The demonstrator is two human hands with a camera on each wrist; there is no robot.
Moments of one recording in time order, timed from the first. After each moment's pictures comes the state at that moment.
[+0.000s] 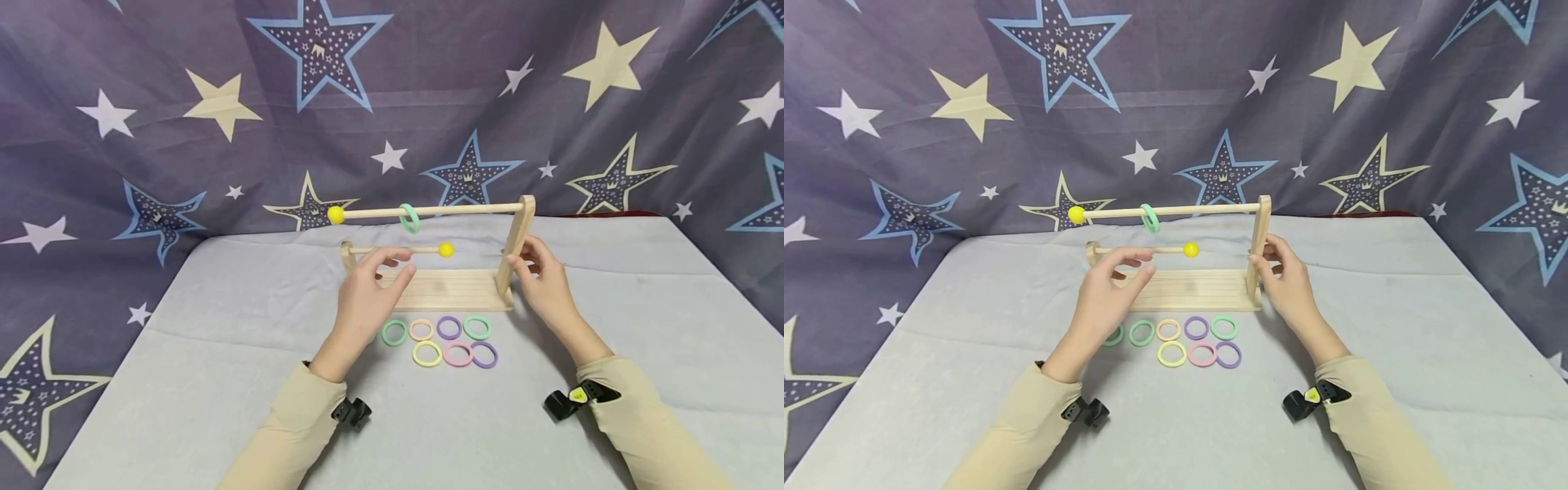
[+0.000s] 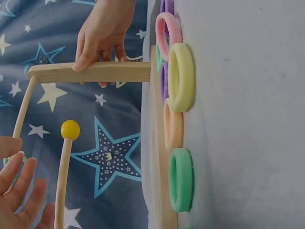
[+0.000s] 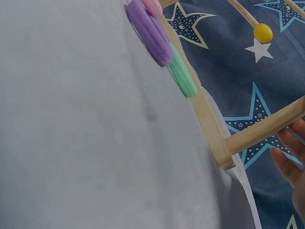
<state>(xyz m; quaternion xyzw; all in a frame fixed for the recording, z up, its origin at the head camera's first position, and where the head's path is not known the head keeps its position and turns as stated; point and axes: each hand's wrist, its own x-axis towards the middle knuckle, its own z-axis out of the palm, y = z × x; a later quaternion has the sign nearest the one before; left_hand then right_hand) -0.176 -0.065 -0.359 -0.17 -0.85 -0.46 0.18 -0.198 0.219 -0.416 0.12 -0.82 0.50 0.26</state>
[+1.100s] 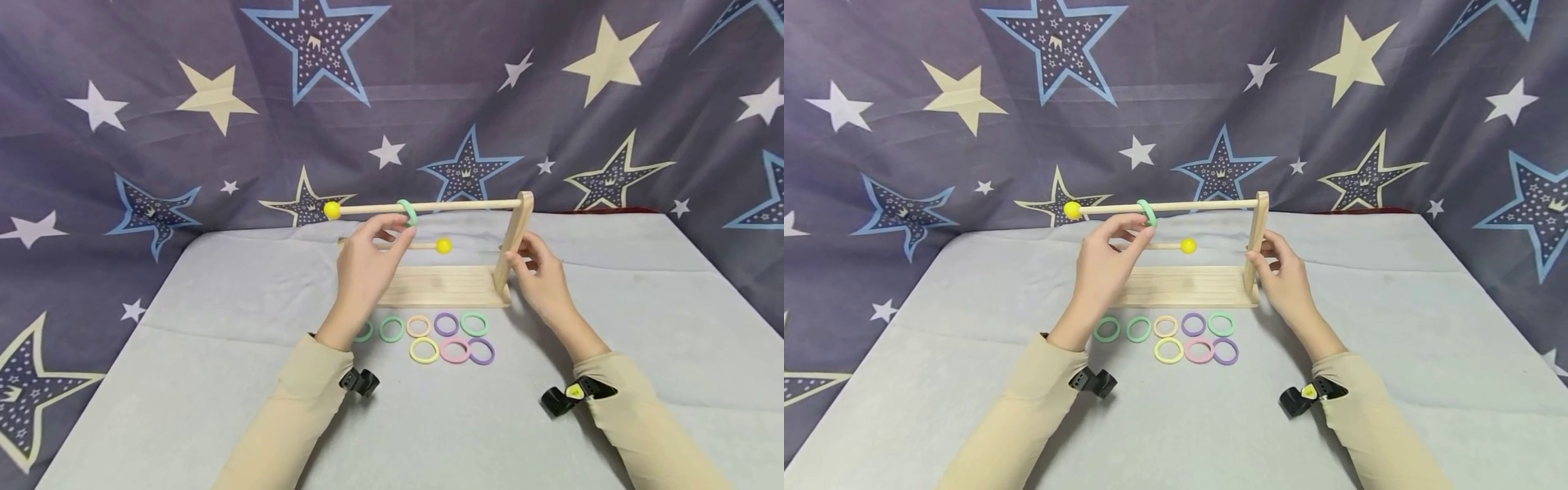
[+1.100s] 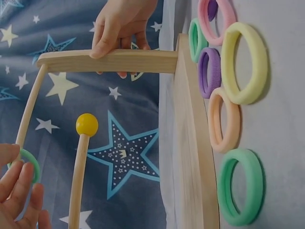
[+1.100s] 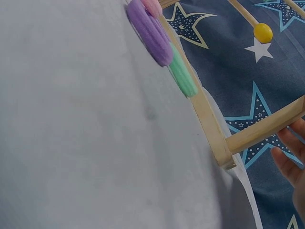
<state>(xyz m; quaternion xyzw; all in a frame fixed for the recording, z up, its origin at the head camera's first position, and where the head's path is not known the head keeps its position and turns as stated) -0.202 -0.053 -0.337 -0.13 -0.84 -0.47 0.22 -0.196 0.215 -0.411 0.10 -0.82 0.51 0.26</state>
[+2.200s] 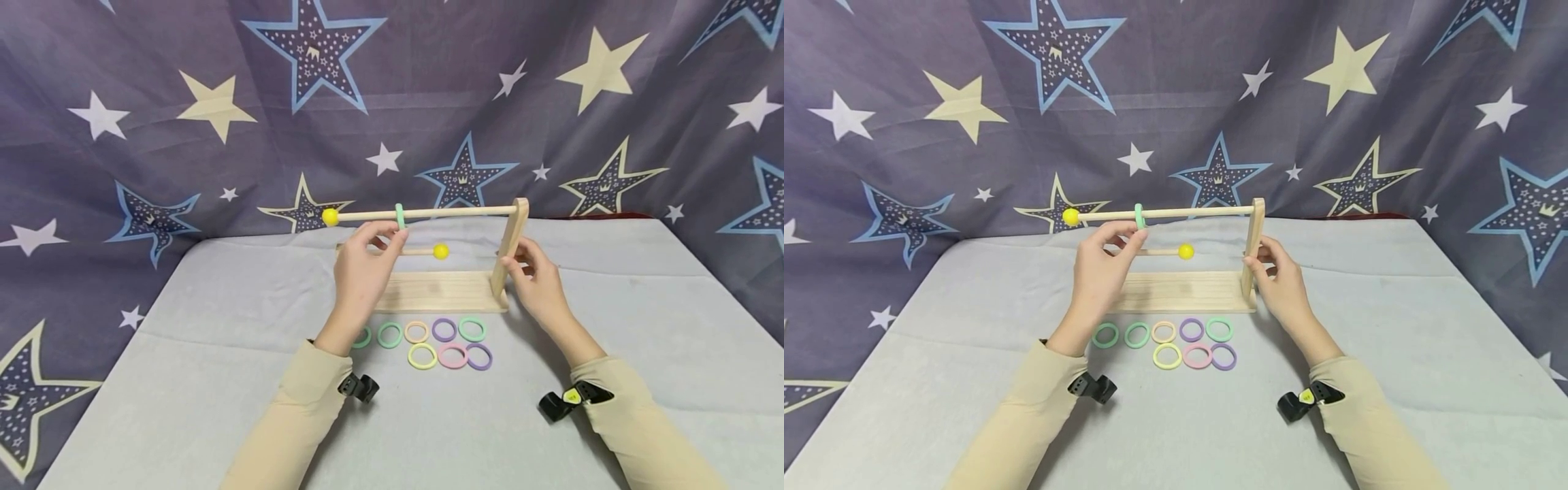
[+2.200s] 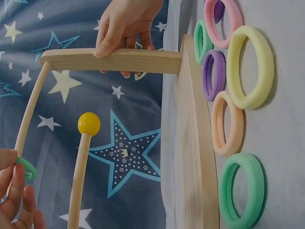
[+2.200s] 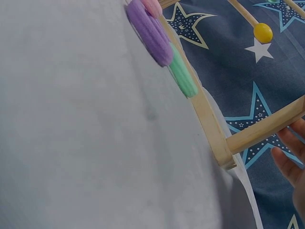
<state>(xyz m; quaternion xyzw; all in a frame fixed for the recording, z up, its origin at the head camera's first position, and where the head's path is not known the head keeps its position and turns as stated) -0.202 -0.053 -0.338 -0.11 -0.83 -0.49 0.23 -0.175 0.201 -0.384 0.11 -0.82 0.49 0.27</state>
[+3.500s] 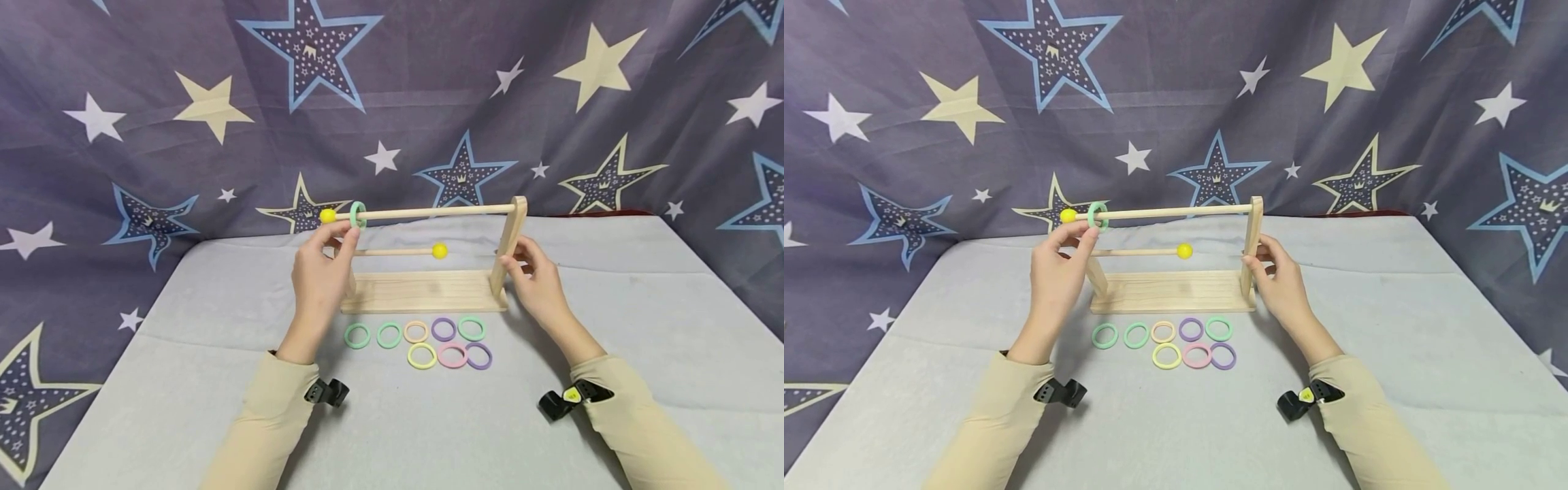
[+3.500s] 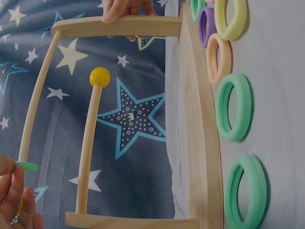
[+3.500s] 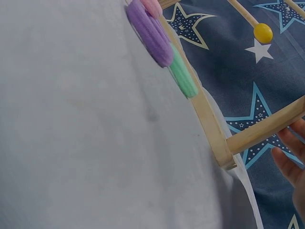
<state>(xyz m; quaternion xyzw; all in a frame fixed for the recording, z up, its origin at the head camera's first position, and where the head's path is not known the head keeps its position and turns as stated) -0.198 -0.097 -0.334 -0.06 -0.83 -0.48 0.28 -0.175 0.201 -0.386 0.11 -0.82 0.50 0.27</state>
